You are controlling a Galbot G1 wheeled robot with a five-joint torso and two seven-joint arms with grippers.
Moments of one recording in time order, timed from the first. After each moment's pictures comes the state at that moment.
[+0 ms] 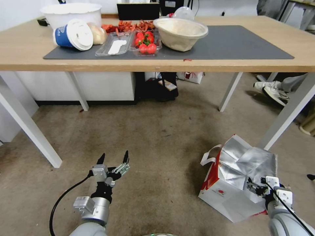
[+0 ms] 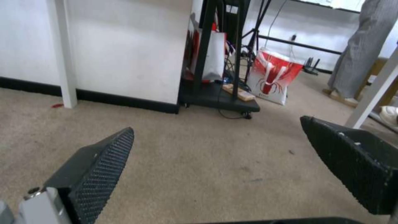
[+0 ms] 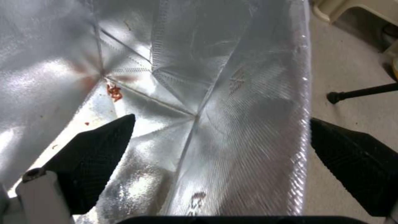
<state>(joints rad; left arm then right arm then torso) 1.74 -1.40 -0.43 -2.14 -0.35 -0.09 -0.10 -1.66 1.31 0.82 1.98 0.22 -0.52 0.20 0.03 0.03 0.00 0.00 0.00</state>
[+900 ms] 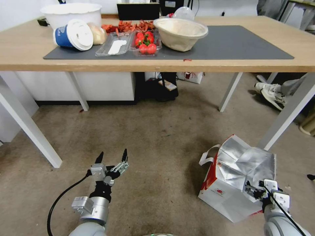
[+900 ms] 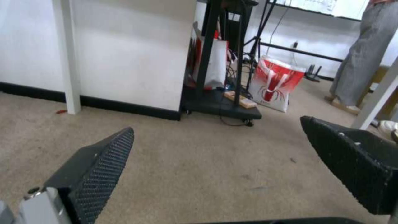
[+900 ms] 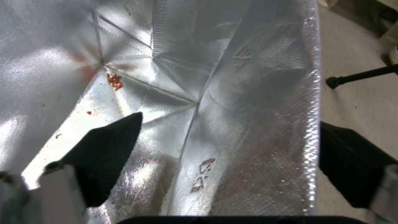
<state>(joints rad) 1.75 -1.40 -0.43 -2.16 -0.35 -0.10 -0.11 -1.67 1.35 0.80 1.99 0.22 -0.53 0.23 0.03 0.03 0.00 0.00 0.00</state>
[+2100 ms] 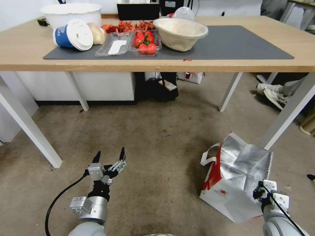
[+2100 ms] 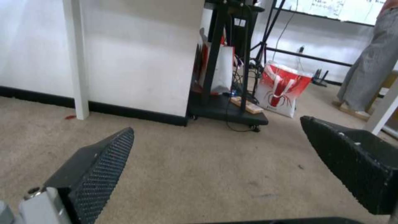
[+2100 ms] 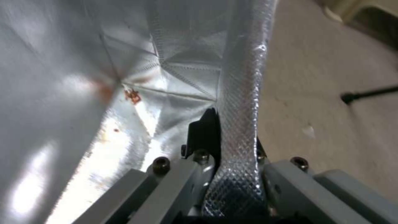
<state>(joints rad) 1.74 -1.39 -0.43 -2.16 -0.35 -0.12 -0.14 -1.69 1.32 0.81 2.02 0.25 -0.49 0.17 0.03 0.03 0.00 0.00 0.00</state>
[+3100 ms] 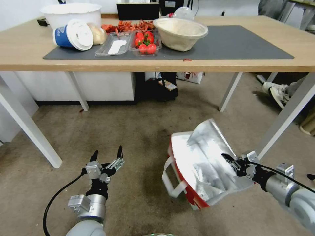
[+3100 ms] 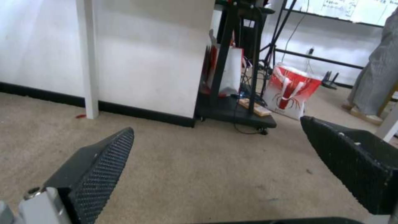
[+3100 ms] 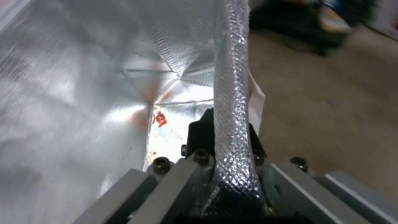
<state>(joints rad) 1.74 -1.40 -0.44 -2.18 -0.35 -0.10 -0.17 -1.67 0.65 0.78 1.99 0.68 -0.19 -0.60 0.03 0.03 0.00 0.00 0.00</state>
